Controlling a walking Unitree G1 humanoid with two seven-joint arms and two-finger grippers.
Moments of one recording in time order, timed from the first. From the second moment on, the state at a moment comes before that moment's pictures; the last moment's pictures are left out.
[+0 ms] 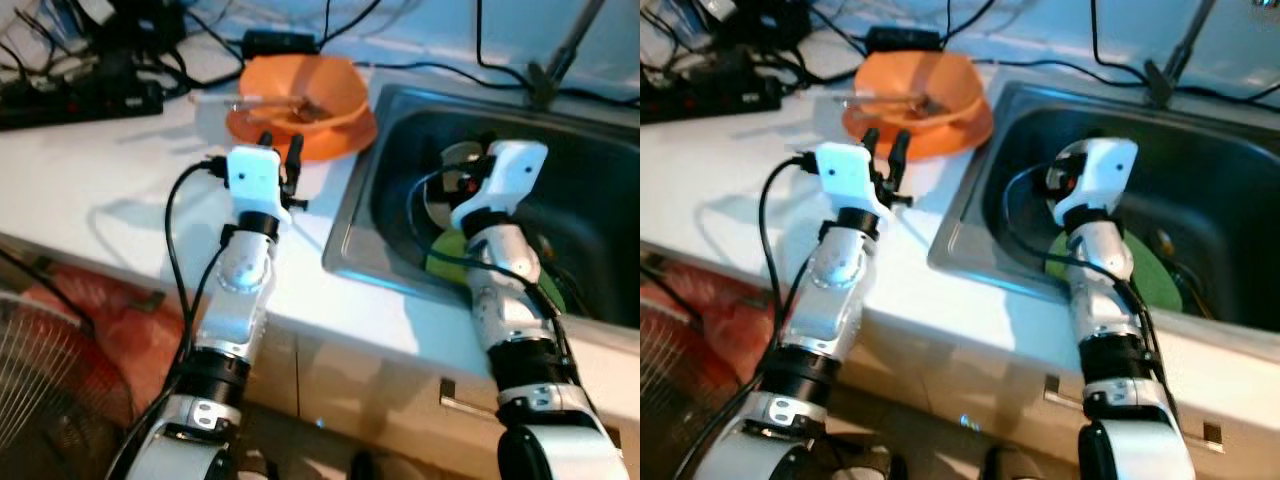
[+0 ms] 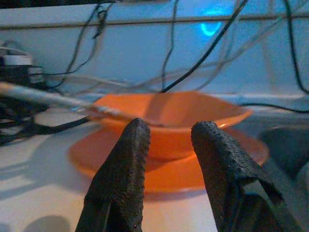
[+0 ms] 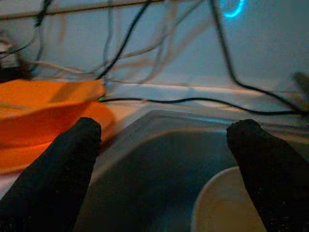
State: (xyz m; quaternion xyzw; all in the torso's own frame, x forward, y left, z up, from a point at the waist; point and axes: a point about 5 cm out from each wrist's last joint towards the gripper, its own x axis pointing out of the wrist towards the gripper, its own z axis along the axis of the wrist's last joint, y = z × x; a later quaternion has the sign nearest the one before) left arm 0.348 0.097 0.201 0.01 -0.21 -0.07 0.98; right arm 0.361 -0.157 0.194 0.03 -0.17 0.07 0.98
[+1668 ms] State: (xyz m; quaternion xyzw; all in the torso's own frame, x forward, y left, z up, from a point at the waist) left arm 0.370 0.106 0.249 -0.27 -0.13 -0.05 0.95; right arm 0.361 -0.152 0.192 0.03 -0.17 0.08 0.98
